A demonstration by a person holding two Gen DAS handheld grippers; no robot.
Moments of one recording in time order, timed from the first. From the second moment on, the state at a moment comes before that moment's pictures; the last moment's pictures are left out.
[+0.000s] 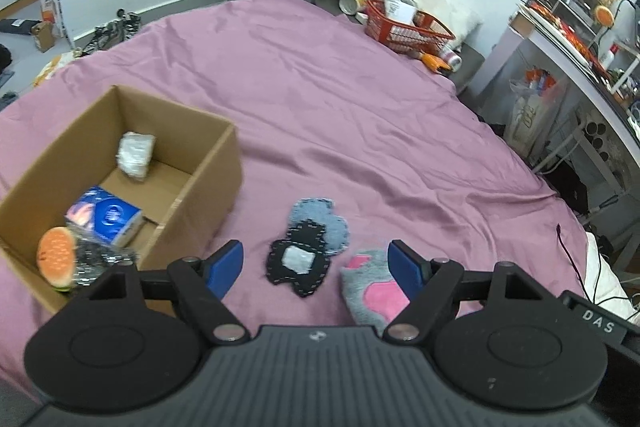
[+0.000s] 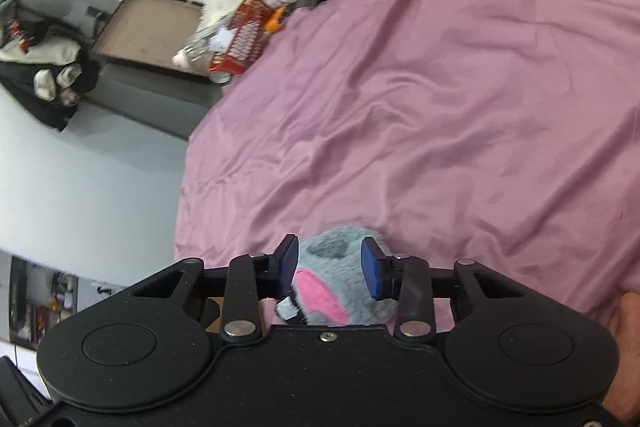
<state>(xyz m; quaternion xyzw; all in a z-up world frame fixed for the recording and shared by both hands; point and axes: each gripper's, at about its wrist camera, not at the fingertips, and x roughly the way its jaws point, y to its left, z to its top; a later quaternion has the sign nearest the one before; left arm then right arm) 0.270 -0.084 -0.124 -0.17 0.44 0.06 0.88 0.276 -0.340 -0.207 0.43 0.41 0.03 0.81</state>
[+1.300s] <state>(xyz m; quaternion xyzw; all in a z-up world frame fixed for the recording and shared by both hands) 0.288 -0.101 -0.188 -0.18 0.52 0.04 0.84 0.284 -0.331 -0.256 0.50 0.48 0.02 0.72</state>
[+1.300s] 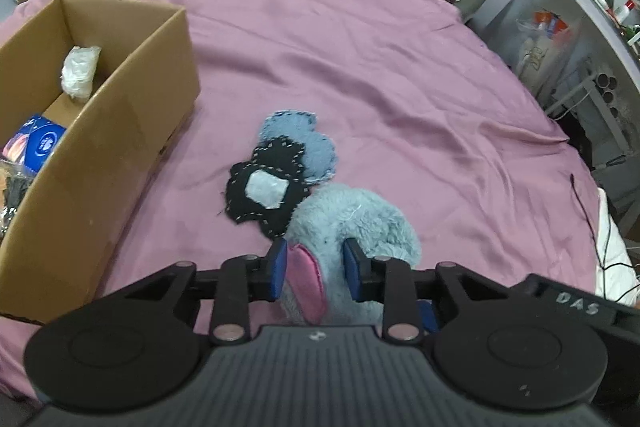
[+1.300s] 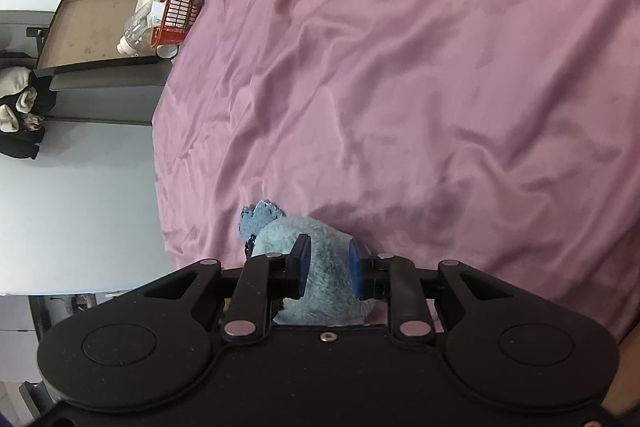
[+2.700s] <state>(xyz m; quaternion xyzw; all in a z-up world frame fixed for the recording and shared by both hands) 0.259 -0.061 -0.105 -0.20 0.42 0.03 0.89 0.283 -0.279 -0.193 0.43 0.39 0.20 0.79</state>
